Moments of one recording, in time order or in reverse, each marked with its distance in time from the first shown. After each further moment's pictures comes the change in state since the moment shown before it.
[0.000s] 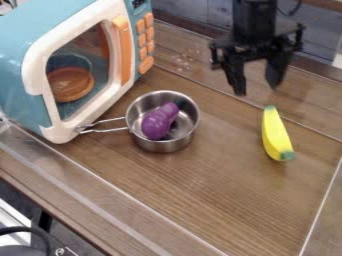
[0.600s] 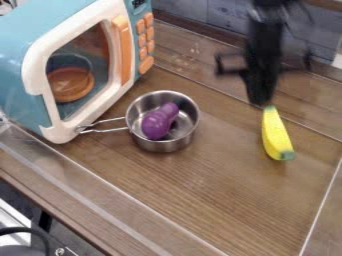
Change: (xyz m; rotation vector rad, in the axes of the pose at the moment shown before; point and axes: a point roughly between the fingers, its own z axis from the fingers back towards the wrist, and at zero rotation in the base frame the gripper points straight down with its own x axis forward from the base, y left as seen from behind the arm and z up) arm 0.026 0.020 0.015 -0.003 0.039 -0.153
